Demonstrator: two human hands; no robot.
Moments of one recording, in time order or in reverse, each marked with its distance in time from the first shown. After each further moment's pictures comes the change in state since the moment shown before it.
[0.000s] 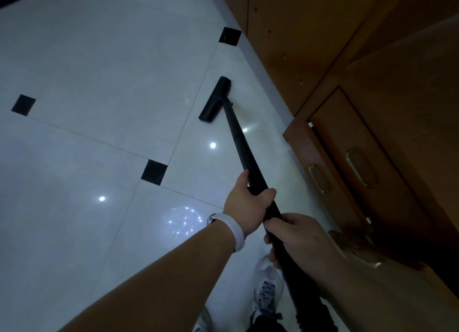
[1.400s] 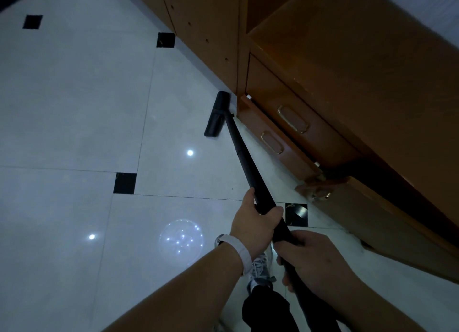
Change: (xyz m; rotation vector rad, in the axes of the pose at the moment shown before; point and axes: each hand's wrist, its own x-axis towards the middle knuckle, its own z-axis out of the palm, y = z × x) left_hand -0.109 -0.053 0.096 0.099 -0.238 0.017; right_hand -0.098 0.123 -0.050 0.056 0.156 0.069
